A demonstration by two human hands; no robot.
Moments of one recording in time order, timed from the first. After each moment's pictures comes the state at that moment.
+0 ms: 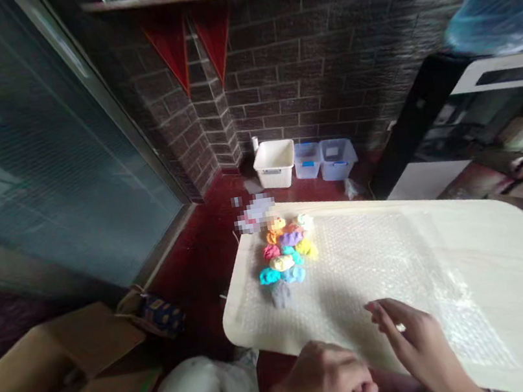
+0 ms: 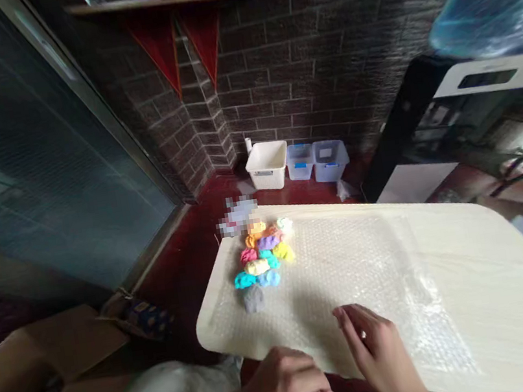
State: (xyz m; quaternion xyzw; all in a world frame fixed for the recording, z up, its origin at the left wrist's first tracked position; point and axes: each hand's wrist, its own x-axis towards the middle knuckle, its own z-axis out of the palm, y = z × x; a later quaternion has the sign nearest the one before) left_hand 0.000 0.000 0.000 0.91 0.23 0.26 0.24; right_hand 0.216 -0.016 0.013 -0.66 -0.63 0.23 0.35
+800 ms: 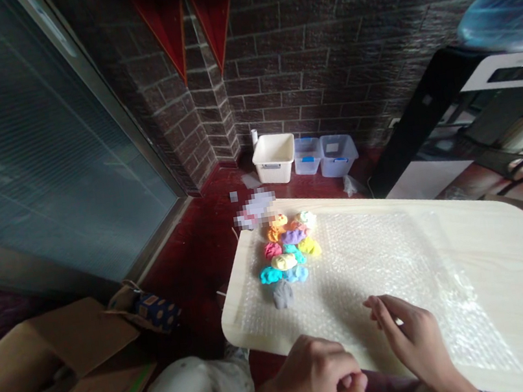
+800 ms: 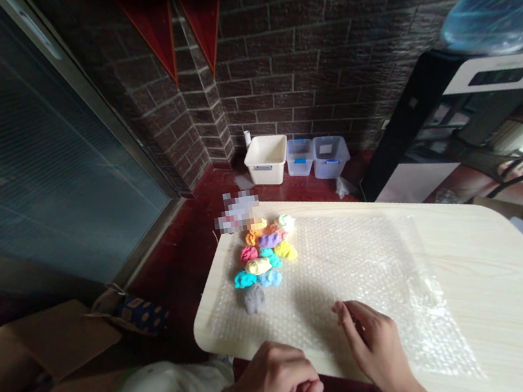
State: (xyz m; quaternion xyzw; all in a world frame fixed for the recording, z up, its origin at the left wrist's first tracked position) left_hand -0.017 0.011 0.001 0.87 0.27 0.26 0.33; right_hand 0.209 -0.003 -0.002 -0.66 -0.63 0.19 0.36
